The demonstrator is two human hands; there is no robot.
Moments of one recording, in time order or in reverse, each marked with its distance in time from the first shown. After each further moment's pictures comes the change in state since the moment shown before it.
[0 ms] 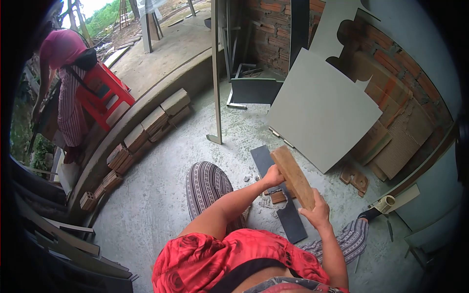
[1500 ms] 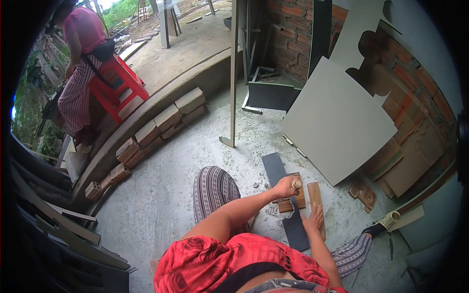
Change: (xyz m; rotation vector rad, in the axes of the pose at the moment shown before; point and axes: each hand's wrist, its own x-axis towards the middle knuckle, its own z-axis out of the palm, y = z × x) left_hand -0.007 0.046 -0.016 0.204 -0.198 -0.101; right_hand 0.016 0.145 0.141 -0.369 0.117 0.205
